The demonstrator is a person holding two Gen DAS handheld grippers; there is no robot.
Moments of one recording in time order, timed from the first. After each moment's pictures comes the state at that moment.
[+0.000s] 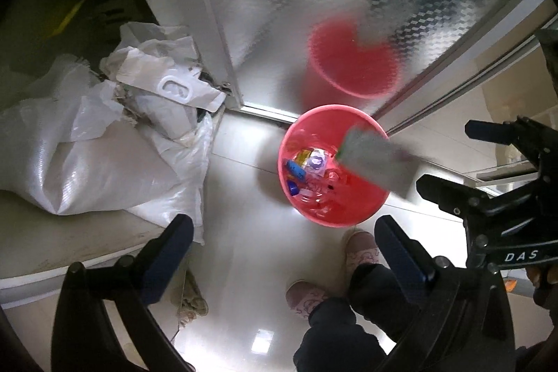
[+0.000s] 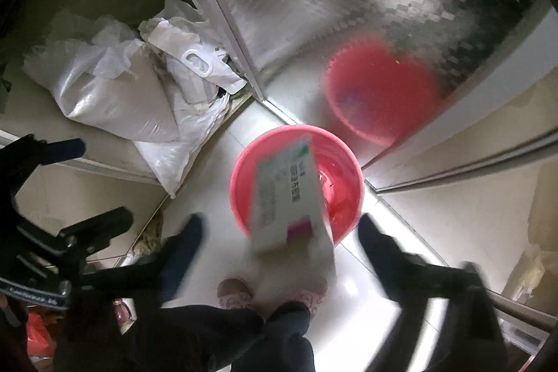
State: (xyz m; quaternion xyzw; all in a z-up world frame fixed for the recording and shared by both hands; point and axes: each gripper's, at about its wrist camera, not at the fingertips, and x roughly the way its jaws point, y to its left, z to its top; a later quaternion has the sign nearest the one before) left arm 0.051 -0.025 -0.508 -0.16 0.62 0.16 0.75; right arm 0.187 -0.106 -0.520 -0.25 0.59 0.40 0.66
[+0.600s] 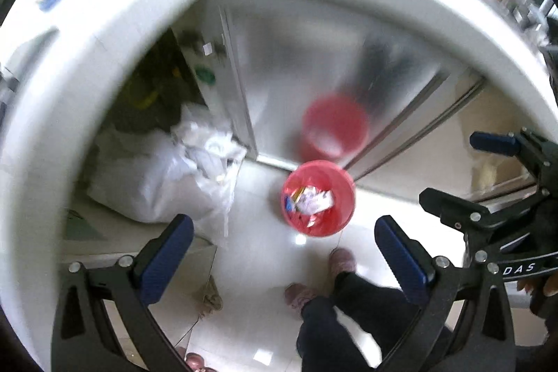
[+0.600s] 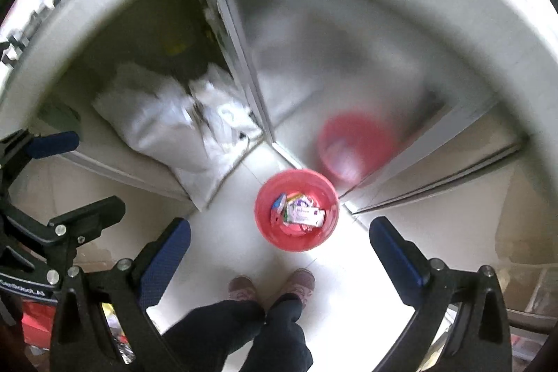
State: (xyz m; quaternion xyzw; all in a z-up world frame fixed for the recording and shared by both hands) left arm 0.026 -0.037 -0.241 -0.15 0.55 0.18 0.80; right arm 0.171 -0.134 -0.282 -0.24 0.54 0.42 0.69
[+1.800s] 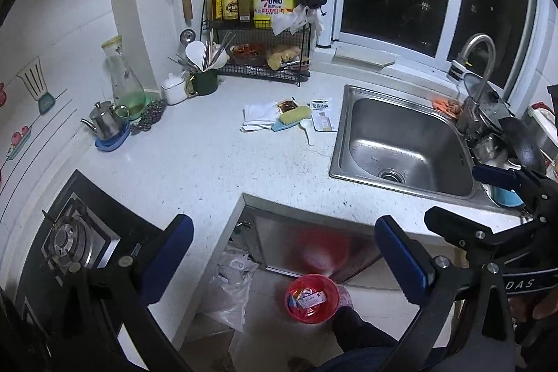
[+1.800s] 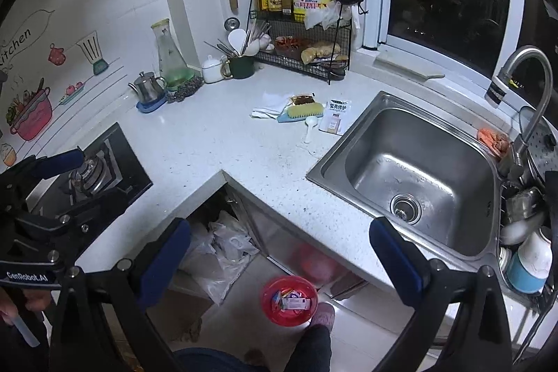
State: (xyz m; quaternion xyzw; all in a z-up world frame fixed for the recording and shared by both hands) left arm 0.052 -0.030 0.024 -0.09 0.39 0.22 0.89; right arm 0.189 -0.149 0.002 -0.15 0.39 0.41 0.81
